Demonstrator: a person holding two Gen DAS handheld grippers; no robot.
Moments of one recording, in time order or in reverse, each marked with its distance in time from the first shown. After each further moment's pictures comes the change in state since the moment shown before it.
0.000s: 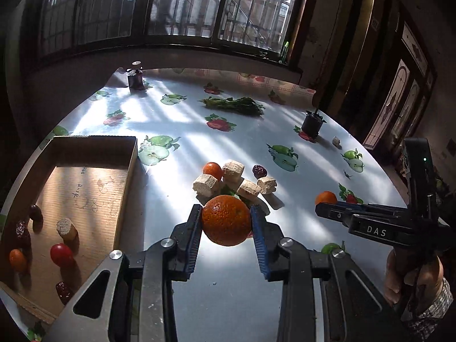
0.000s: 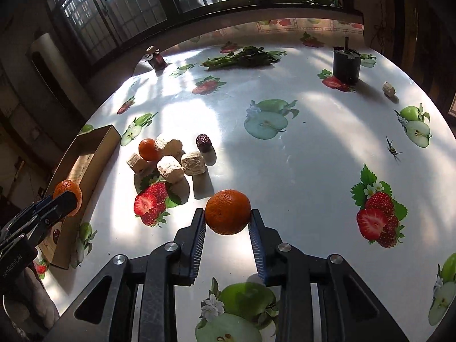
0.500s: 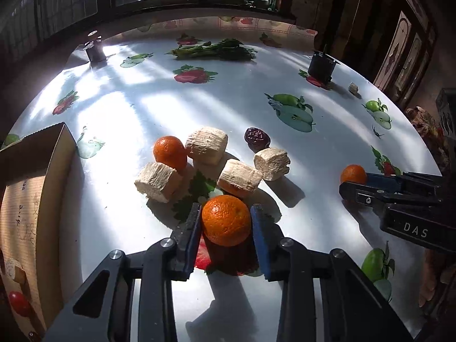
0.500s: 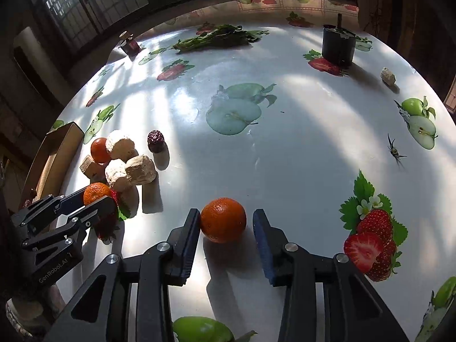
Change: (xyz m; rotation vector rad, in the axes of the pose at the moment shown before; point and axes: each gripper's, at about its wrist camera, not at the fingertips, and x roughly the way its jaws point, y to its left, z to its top) left arm 0.137 -0.032 0.007 0.130 0.243 0.006; right arm 0.048 -0.038 0.018 -0.011 0.106 -0.139
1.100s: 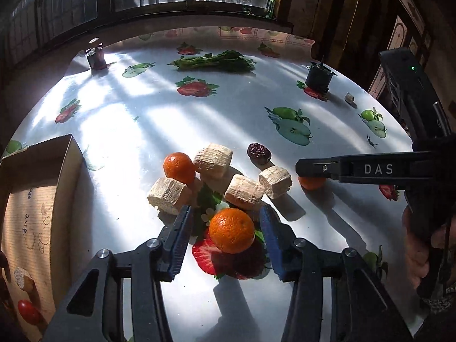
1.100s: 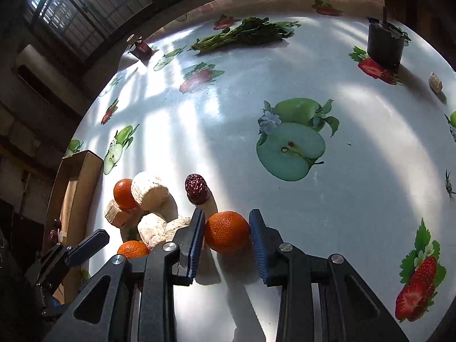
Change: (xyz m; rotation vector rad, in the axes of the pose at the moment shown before) left arm -0.009 0.006 0.009 0.012 -0.026 -0.014; right arm 0.031 0.008 0.051 0.118 0.076 0.185
